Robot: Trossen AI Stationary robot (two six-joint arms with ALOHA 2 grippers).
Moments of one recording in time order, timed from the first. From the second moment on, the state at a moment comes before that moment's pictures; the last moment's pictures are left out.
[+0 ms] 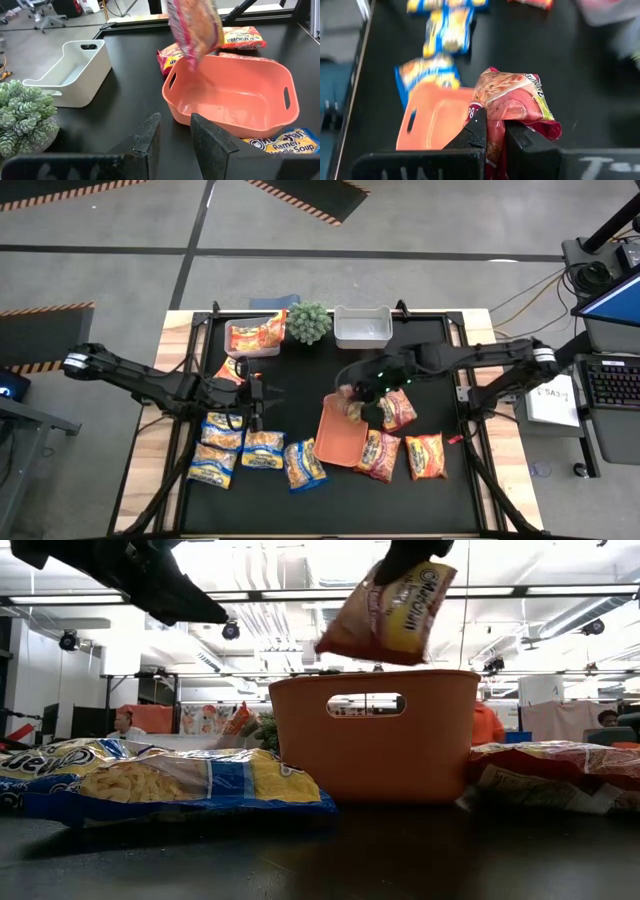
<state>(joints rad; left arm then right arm) -0.22 0.95 0.57 -0.04 -0.39 -0.04 0.02 1.48 1.37 -0.73 -0.10 0.14</state>
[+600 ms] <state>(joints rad) -0.22 1.00 0.56 0.03 -0.39 -0.05 0.11 1.68 1.50 -0.95 -0.01 0.15</state>
